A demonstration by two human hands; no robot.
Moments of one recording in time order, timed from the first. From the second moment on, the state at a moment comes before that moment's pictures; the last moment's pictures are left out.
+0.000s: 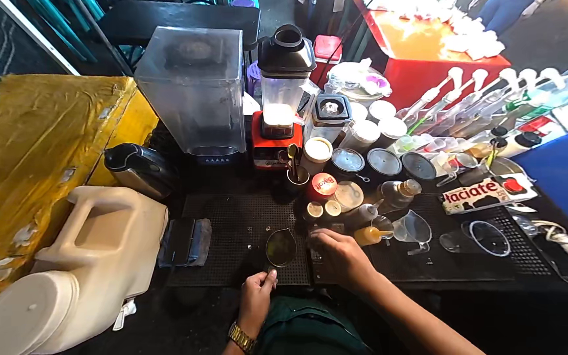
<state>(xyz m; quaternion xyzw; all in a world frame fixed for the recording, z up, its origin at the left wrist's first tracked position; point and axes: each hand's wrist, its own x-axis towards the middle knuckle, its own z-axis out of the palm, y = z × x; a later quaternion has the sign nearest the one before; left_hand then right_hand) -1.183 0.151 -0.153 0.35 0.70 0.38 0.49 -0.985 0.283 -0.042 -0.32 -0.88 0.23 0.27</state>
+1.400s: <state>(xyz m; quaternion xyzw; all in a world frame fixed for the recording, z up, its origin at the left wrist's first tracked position) -1.176 0.159 -0.137 0.32 0.70 0.37 0.52 -0.994 0.299 -0.018 -0.30 -0.87 0.32 0.21</state>
